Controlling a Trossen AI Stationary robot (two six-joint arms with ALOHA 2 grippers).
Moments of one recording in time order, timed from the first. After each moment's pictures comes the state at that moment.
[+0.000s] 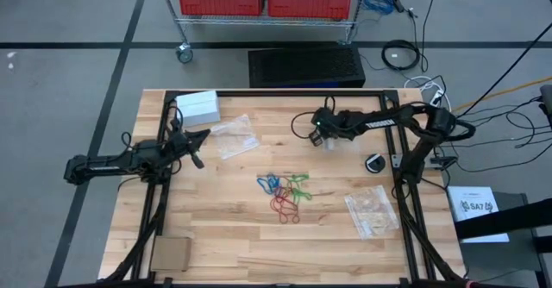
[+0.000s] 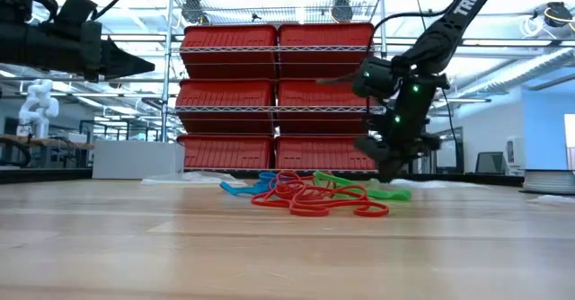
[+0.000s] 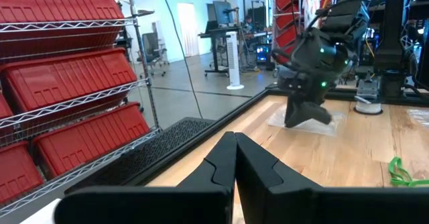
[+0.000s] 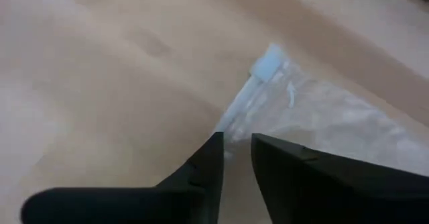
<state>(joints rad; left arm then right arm) 0.05 0.01 0.02 0.04 -0.51 0.14 -0.44 1.71 0.82 -0.24 0.31 0.43</state>
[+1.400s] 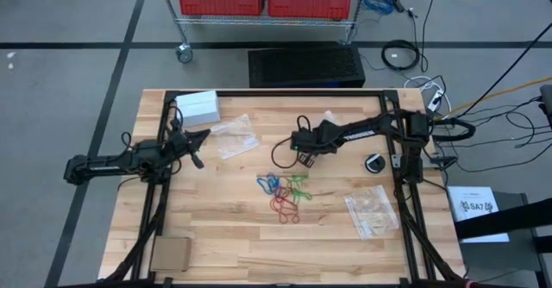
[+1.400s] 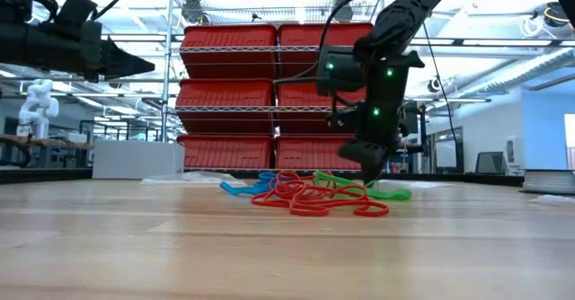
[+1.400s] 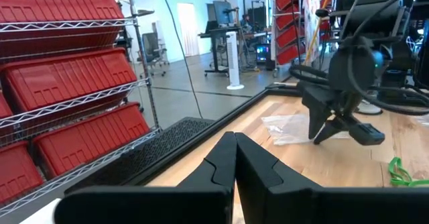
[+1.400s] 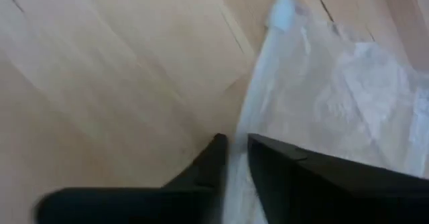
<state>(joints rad) 0.05 0.01 0.02 0.04 -0.51 0.14 -0.21 1.90 1.10 -0.62 0.43 0.37</state>
